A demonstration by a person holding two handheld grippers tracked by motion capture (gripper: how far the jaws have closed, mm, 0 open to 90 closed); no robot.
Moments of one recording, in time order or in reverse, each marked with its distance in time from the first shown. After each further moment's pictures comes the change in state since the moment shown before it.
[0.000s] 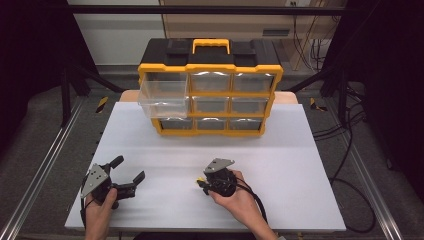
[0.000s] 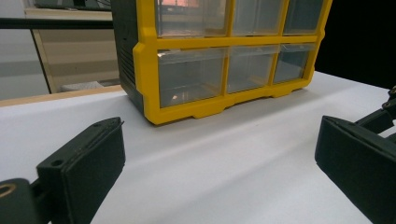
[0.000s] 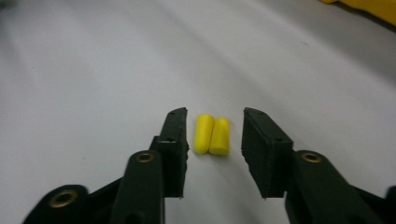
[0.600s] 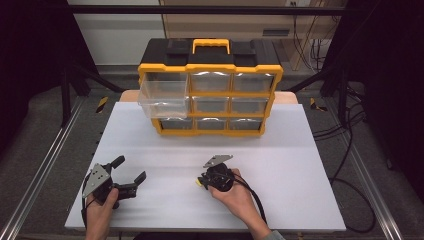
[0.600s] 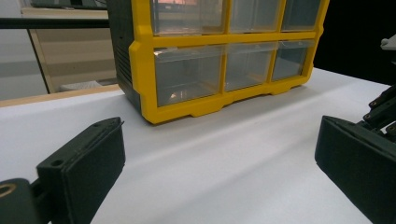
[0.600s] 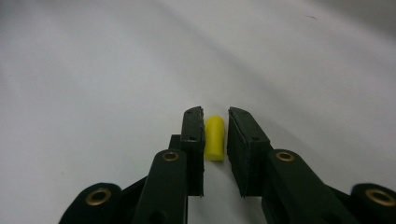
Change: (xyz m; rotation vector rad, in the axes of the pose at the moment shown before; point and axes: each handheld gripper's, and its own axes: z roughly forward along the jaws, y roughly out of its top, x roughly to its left) left arm -0.001 0.000 0.002 0.011 -0.005 0.012; right arm -0.014 -0.002 0.019 0.044 0.030 0.091
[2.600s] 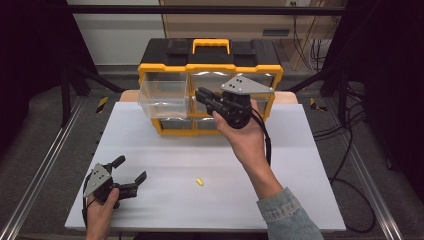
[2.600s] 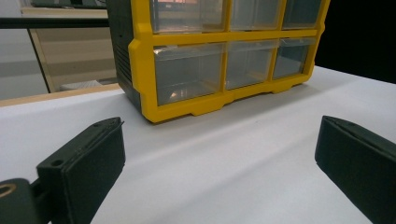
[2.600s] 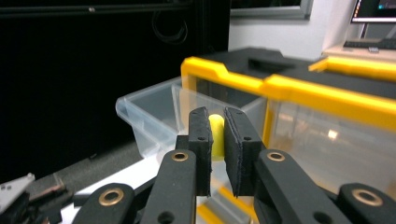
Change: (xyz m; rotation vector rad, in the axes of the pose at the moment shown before) left arm 0.000 -0.001 0.002 0.004 0.002 0.003; right arm -0.006 0.170 -0.165 -0.653 -0.070 -0.055
